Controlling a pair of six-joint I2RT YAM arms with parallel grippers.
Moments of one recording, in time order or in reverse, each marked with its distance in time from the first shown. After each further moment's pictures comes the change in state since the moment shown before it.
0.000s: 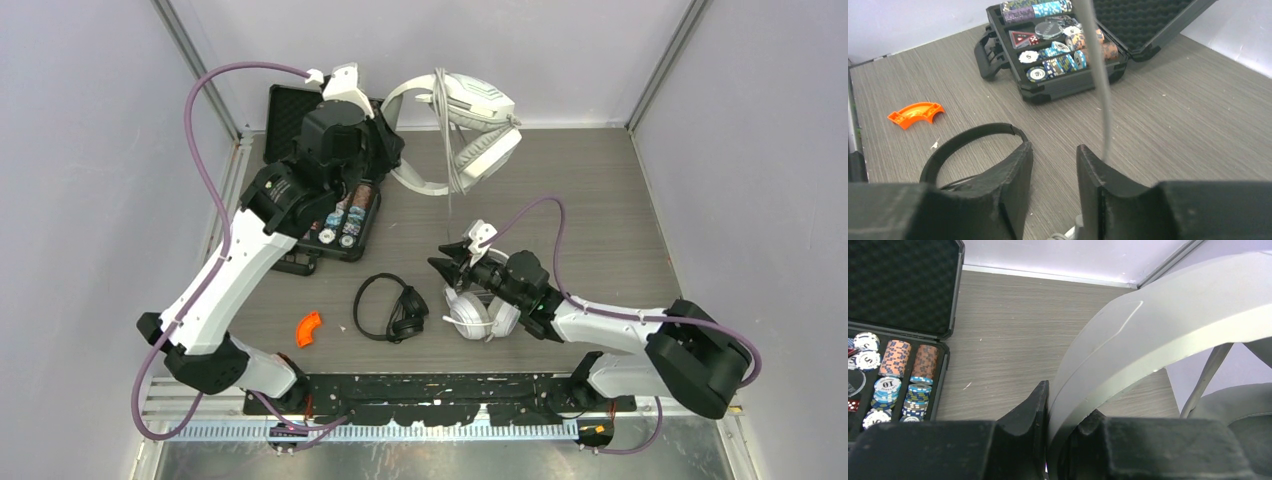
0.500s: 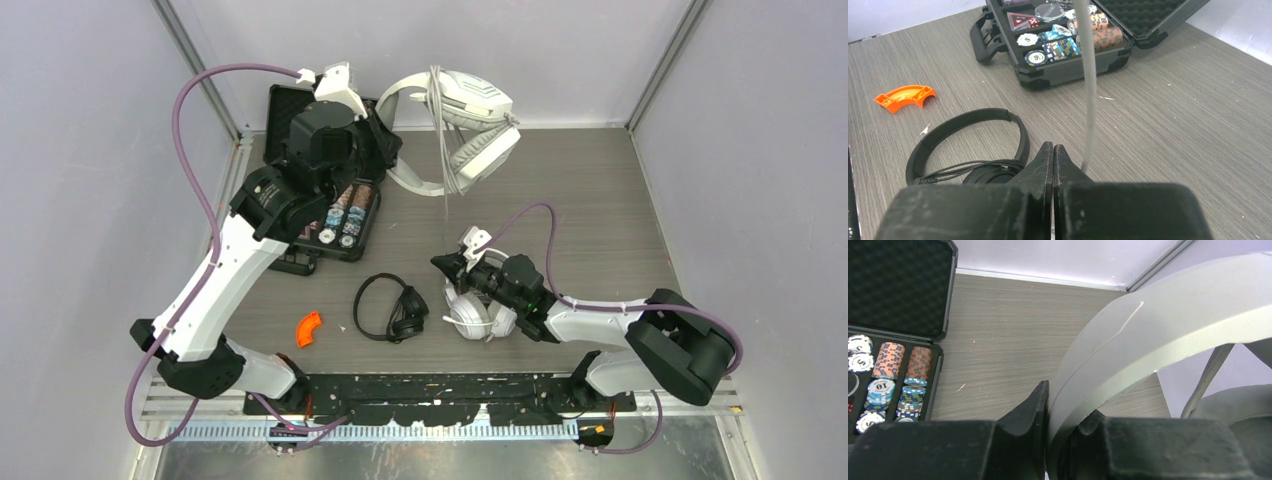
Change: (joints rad) left arm 0.000 -0.033 0.002 0.000 0.023 -0.007; right arm 0.000 0.092 -0.043 0.105 -0.005 -0.035
